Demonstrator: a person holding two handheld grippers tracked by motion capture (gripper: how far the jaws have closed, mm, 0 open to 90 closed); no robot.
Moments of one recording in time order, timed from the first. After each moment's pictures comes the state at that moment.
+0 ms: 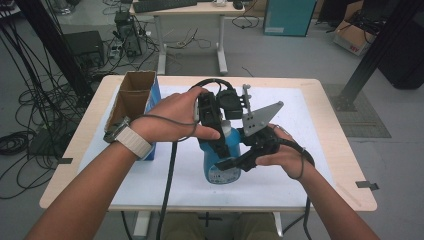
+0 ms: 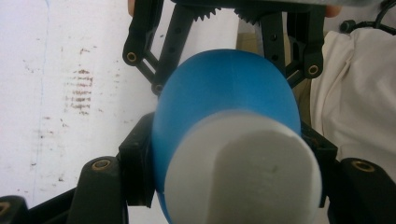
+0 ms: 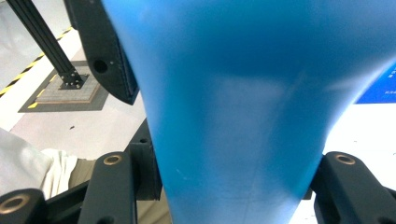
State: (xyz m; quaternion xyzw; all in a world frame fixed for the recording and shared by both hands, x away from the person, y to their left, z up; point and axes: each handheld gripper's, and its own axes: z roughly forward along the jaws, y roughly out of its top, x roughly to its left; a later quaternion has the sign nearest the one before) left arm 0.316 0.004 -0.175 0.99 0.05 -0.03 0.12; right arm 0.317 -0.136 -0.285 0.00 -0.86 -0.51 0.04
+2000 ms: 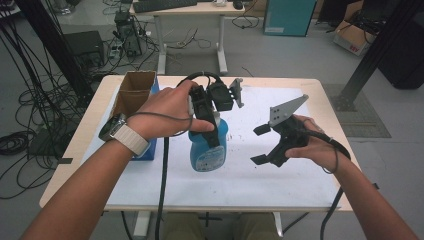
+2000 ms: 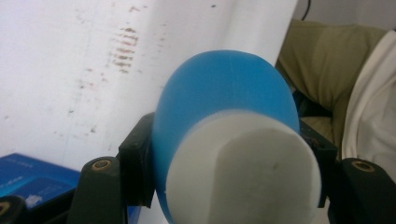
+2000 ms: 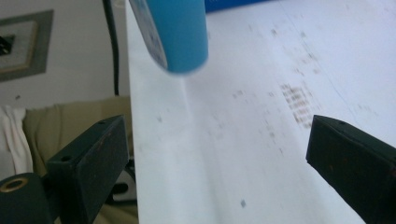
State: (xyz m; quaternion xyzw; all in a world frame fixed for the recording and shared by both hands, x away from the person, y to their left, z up) left arm 0.333 0.022 -0.170 0.98 0.16 0.03 0.08; right arm 0.341 -0.211 -0.287 -0.12 -0.91 -0.39 -0.02
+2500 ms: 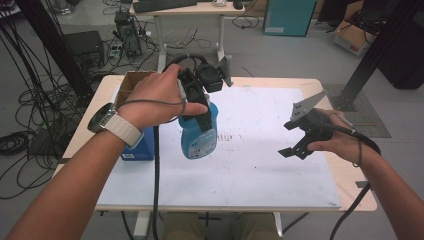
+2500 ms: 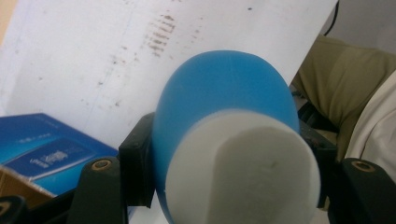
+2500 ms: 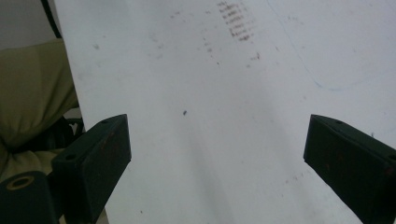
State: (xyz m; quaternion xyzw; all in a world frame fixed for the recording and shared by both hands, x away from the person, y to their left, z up) left arm 0.348 0.040 -0.140 0.97 0.23 0.05 0.07; right arm 0.355 -0.267 -0.285 -0.18 -0.94 -0.28 -0.08
